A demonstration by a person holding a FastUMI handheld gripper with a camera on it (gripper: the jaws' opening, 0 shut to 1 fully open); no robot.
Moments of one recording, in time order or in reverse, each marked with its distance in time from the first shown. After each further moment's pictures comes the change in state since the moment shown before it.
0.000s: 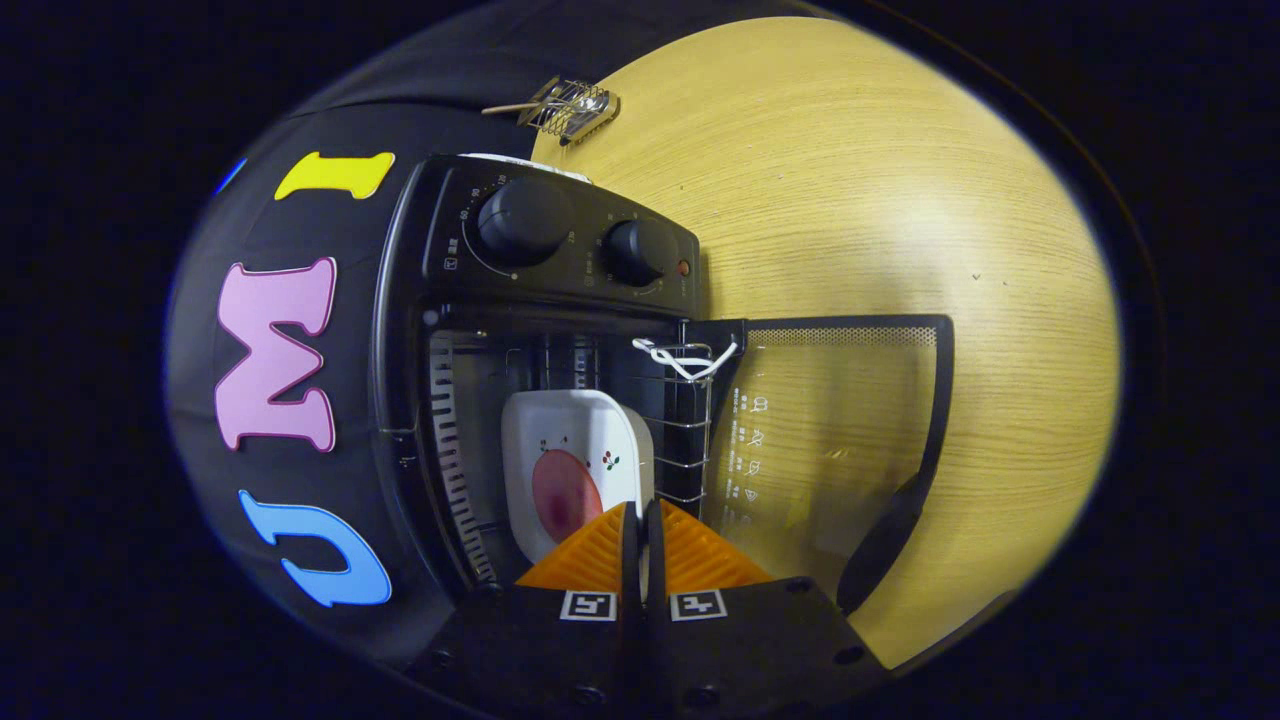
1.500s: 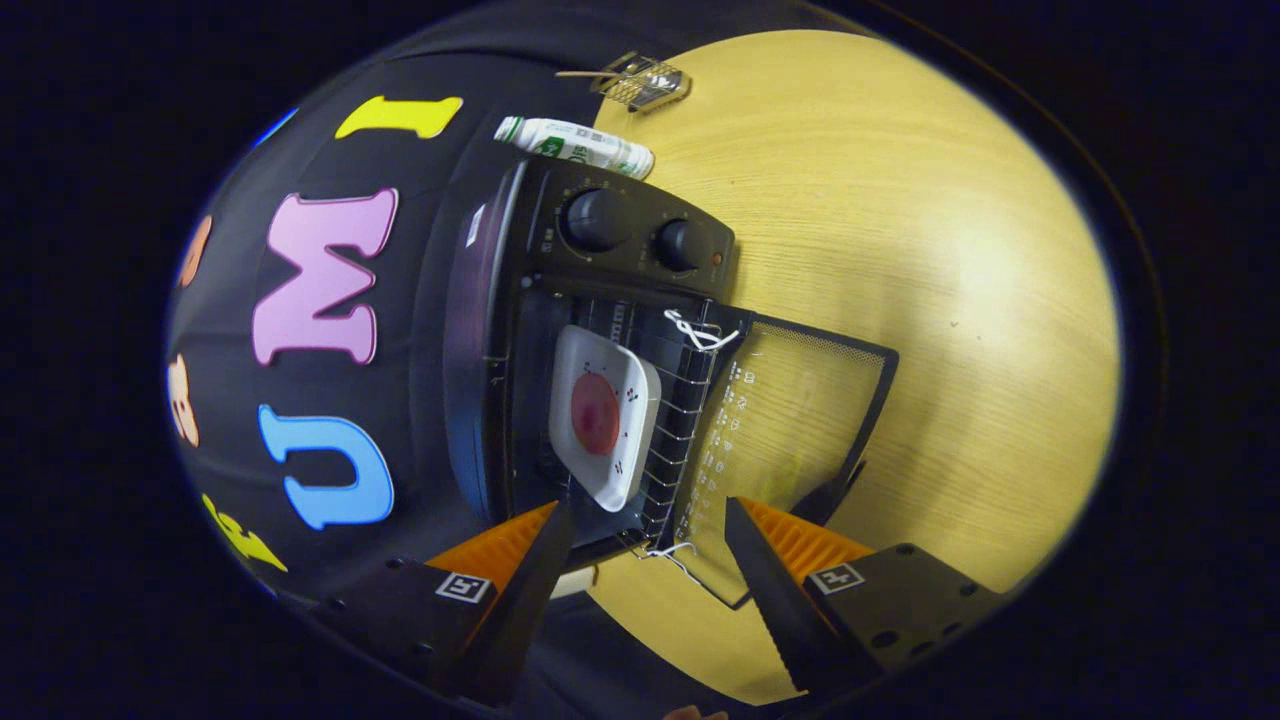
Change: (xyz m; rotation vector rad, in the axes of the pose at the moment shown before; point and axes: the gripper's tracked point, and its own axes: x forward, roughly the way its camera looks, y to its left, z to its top) arm -0.089 -0.006 -0.006 -0.295 0.207 0.098
